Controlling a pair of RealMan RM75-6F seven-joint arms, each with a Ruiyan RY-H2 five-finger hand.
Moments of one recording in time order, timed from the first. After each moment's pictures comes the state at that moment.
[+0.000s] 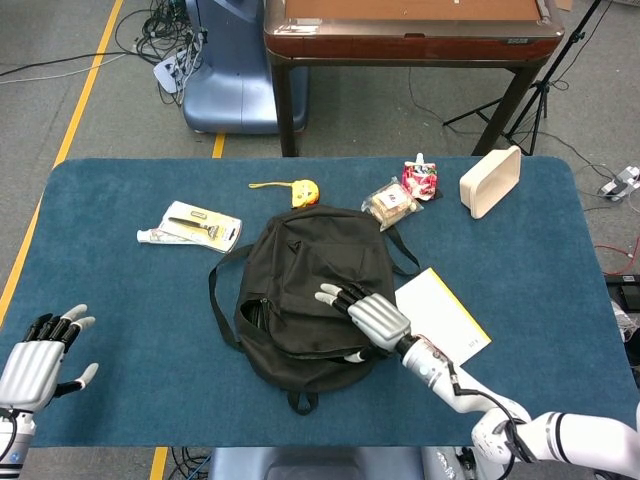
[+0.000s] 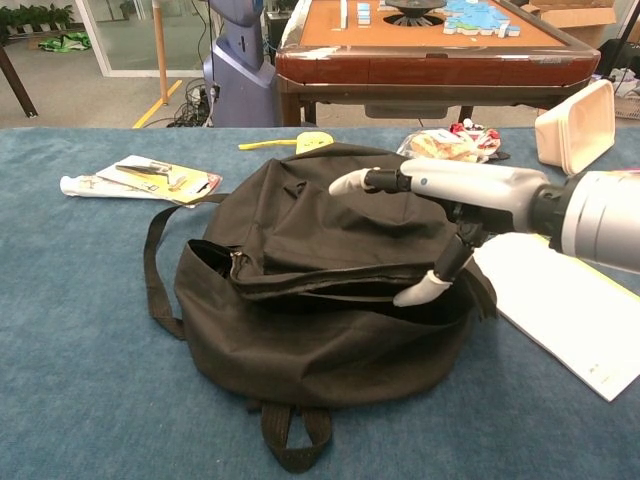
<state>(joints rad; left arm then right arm) -0.12 -1.11 -0.01 -1.66 1.47 1.40 0.16 0.71 -1.43 0.14 -1.68 -1.34 0.81 -0.04</state>
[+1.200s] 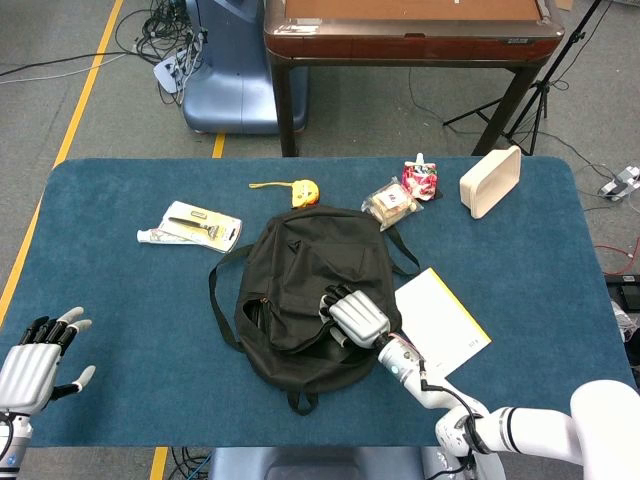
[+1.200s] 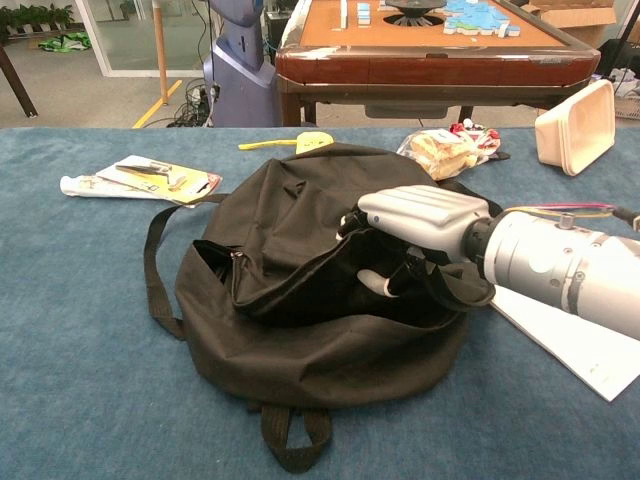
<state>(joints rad) -0.12 -1.10 -0.01 -1.66 1.47 1.41 0.15 0.77 -1.65 0.12 -1.49 -1.23 0.88 -0.32</state>
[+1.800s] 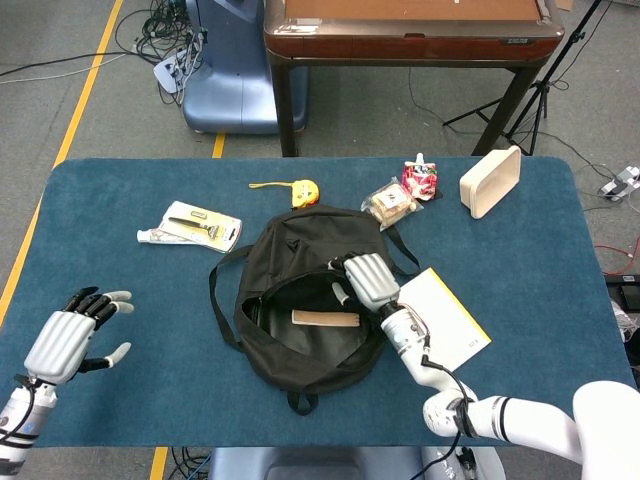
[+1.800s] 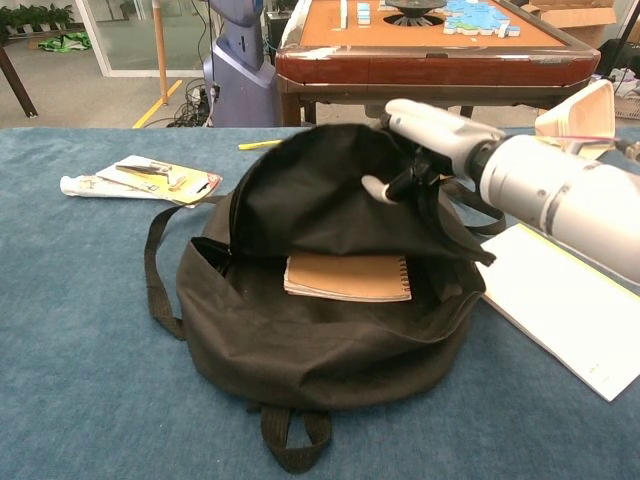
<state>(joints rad) -0.27 -1.09 -0.05 -1.61 1.64 1.34 -0.10 0.78 -1.68 0.29 -1.47 -1.10 0.98 -0.26</state>
